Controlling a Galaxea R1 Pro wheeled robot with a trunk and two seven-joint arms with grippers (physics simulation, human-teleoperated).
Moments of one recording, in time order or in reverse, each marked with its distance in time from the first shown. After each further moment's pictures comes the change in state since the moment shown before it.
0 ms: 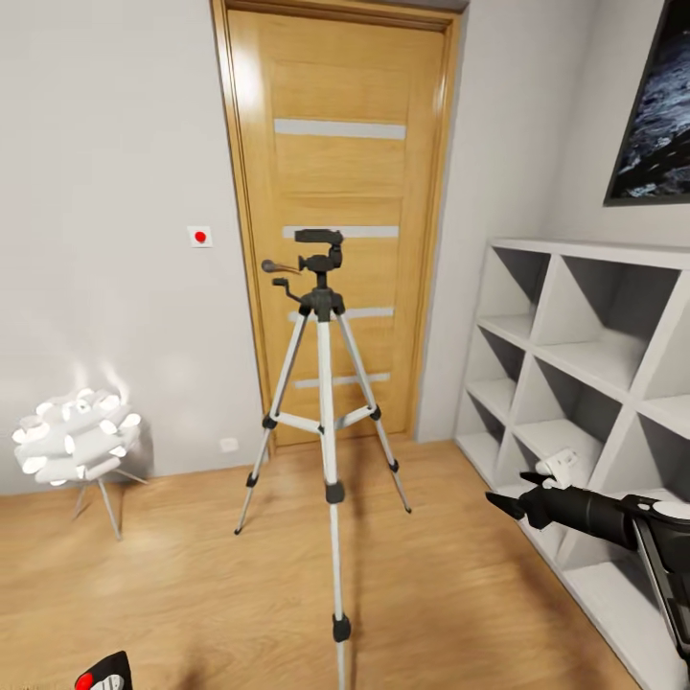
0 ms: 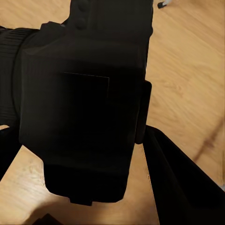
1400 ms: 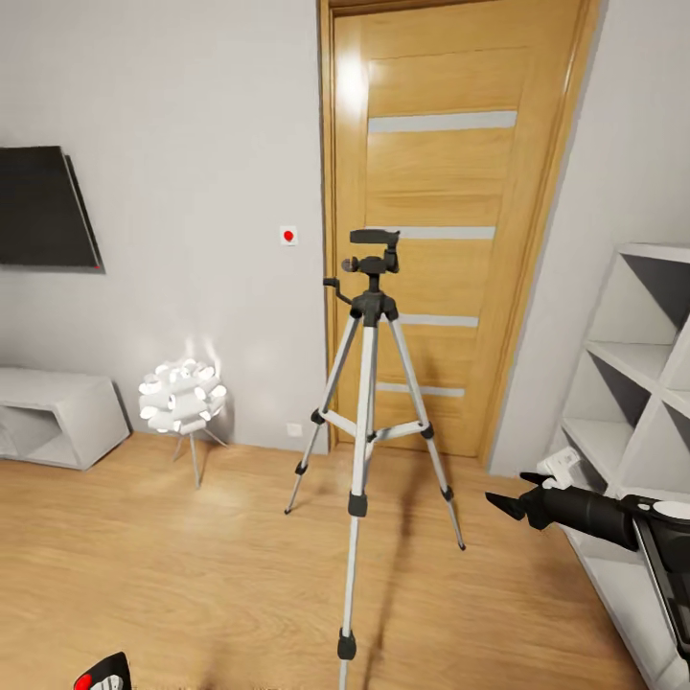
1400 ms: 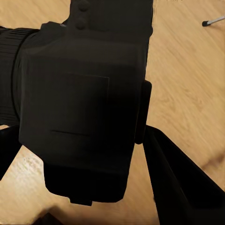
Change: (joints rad) left arm 0.000 0.001 0.001 0.001 0.002 0.002 0.003; right arm 0.000 -0.002 0.001 0.000 0.000 0.000 0.003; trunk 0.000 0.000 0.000
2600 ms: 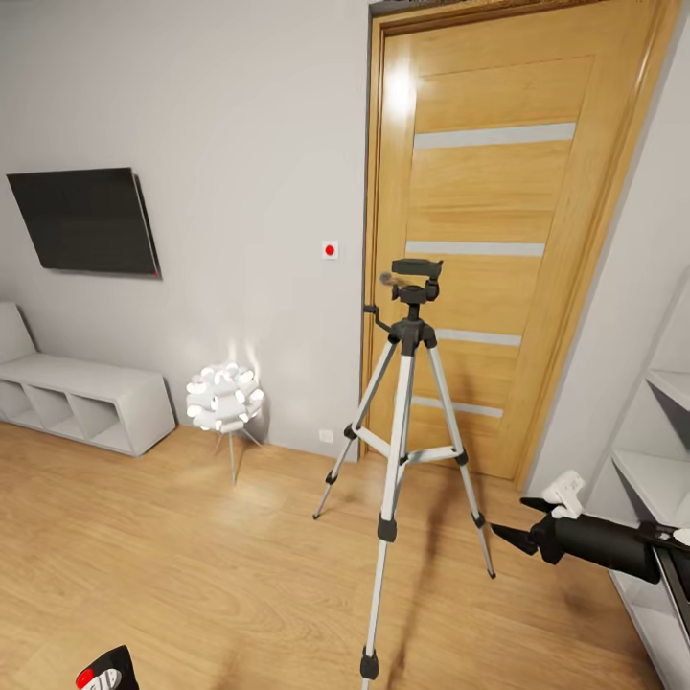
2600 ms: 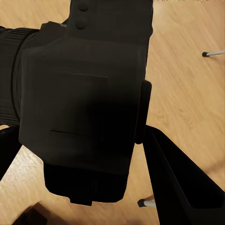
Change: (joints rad) left arm 0.003 0.001 -0.001 -0.026 0.073 0.007 0.010; right arm 0.085 -0.017 -0.041 -0.001 0.001 -0.066 0.141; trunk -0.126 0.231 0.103
